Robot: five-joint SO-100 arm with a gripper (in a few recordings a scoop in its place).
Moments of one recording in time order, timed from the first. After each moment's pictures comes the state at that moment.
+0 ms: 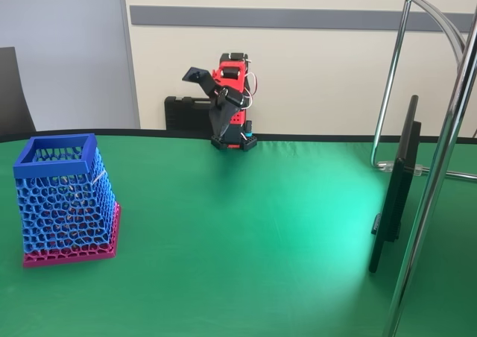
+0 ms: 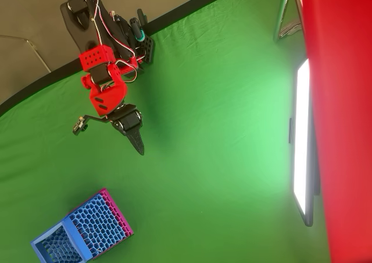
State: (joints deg) arm 4.1 157.2 159.7 20.6 -32.8
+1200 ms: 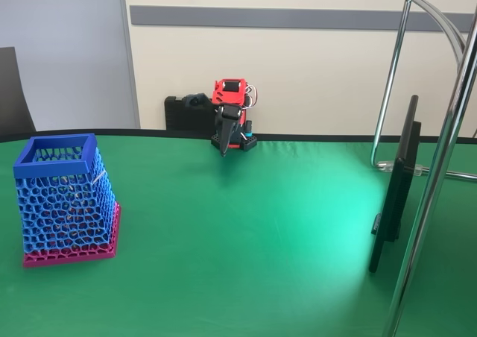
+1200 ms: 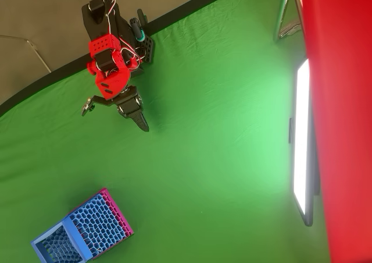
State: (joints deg) arm 4.7 190.1 176.2 49.7 -14.2
